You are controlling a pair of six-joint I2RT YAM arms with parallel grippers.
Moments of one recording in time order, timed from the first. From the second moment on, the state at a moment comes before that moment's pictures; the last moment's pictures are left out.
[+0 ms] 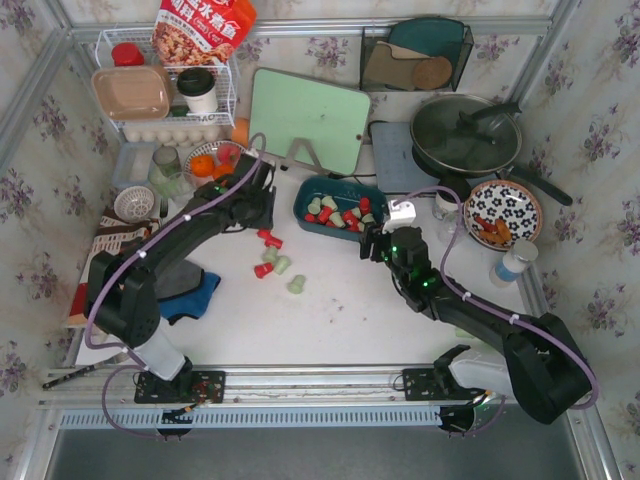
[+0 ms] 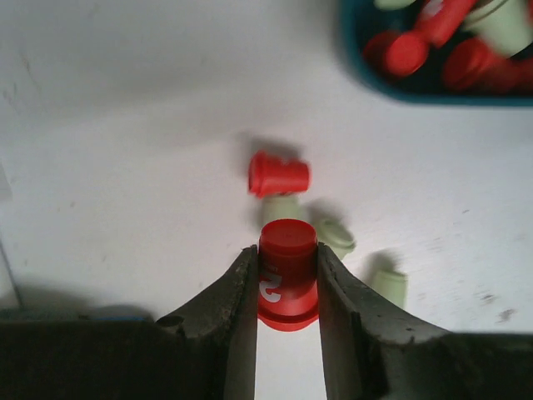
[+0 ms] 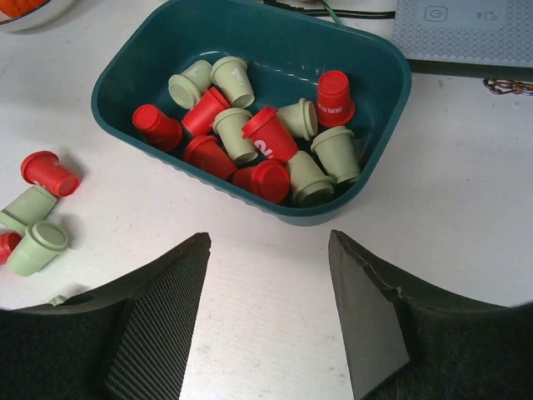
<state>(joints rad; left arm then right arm) -0.52 1.66 1.34 -0.67 -0.09 -0.26 0.55 1.19 0.48 0.41 0.24 0.25</state>
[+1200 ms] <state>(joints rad) -0.57 2.20 1.85 -0.19 -0.09 -0.28 0.55 1.15 0.43 0.44 0.29 0.27</state>
